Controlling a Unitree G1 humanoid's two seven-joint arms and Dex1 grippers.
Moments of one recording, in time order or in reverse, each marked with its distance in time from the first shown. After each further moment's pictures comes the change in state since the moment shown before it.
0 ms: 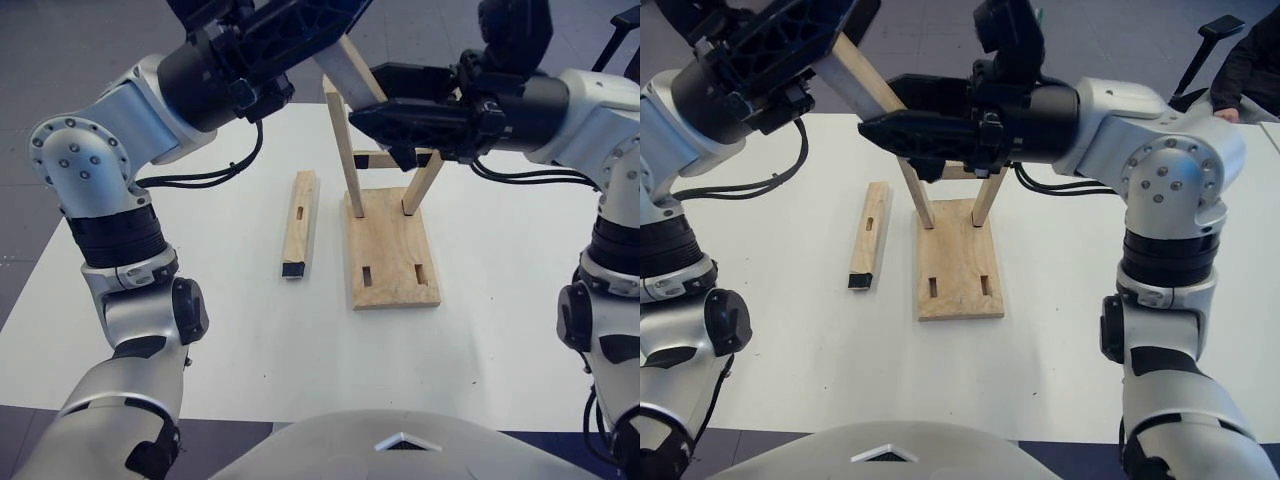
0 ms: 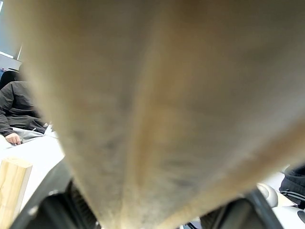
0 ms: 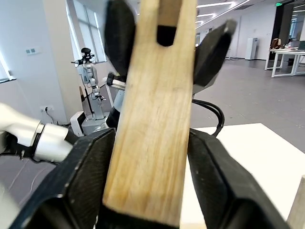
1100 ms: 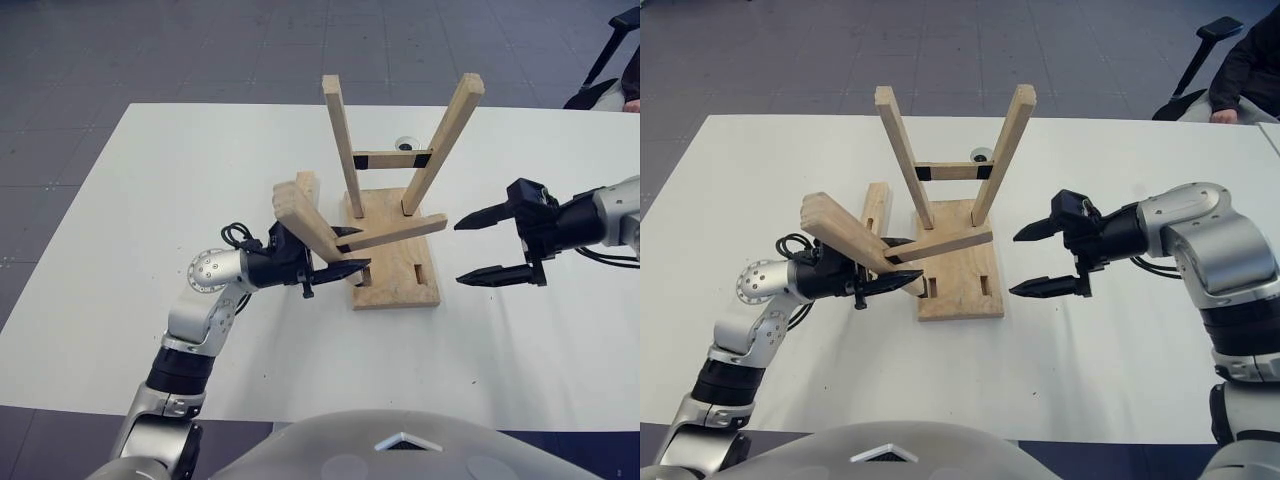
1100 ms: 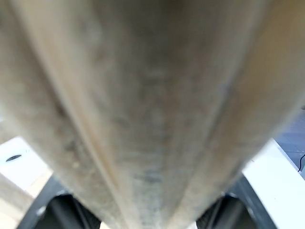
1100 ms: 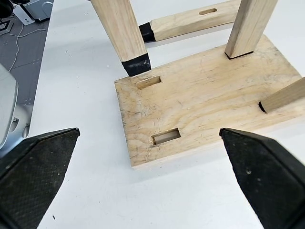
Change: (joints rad) left arm 0.740 -0.021 -0.429 -0.089 0.922 -1.077 -0.463; right arm 0.398 -0.452 0.208 0.098 -0.538 -0.324 0.461
